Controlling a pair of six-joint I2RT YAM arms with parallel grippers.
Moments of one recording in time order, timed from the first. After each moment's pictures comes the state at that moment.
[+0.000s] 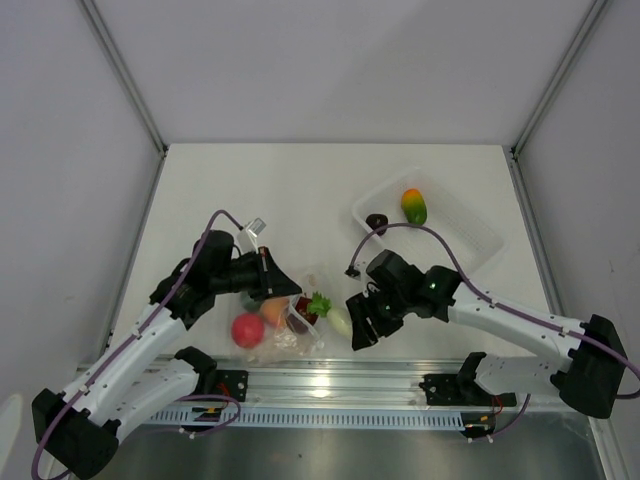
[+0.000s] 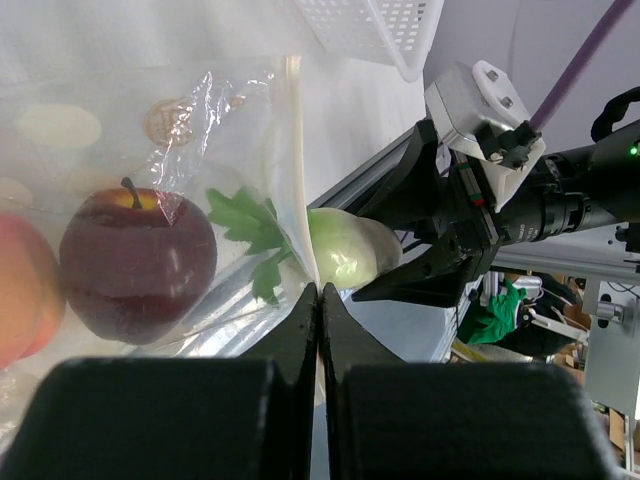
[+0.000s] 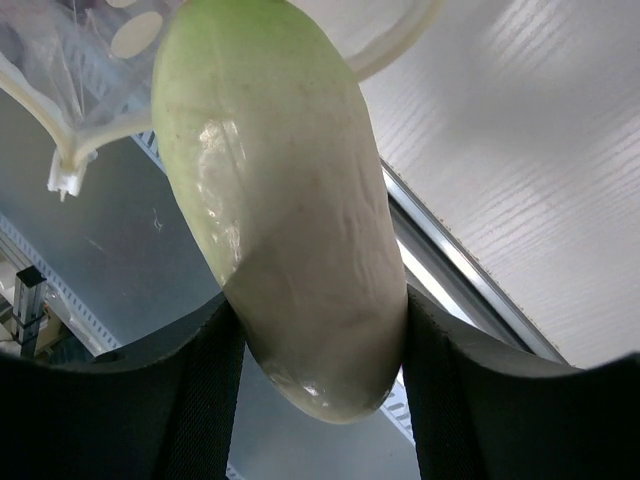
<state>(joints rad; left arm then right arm) -0.50 0.82 0.69 -0.44 0.58 -0.83 0.97 1.15 0.86 -0.76 -0.36 0.44</state>
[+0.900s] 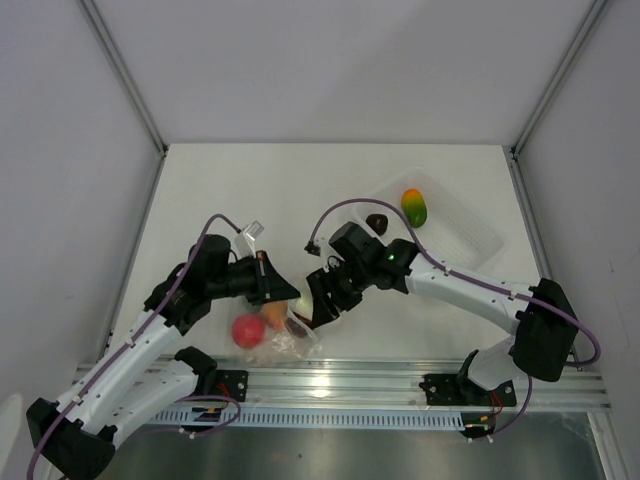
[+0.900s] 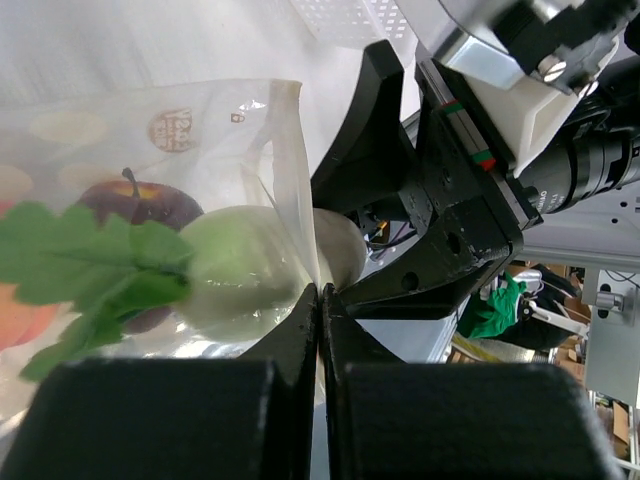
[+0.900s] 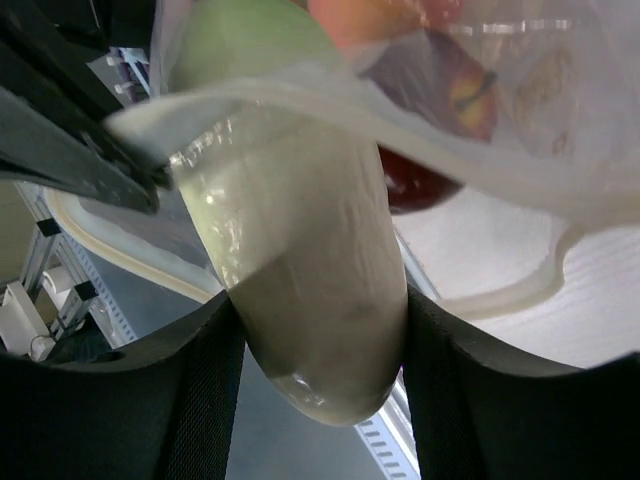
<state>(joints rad) -0.52 0.76 0.69 -0.47 0.57 -0.84 0.98 1.48 1.17 -0.65 -0.46 0.38</state>
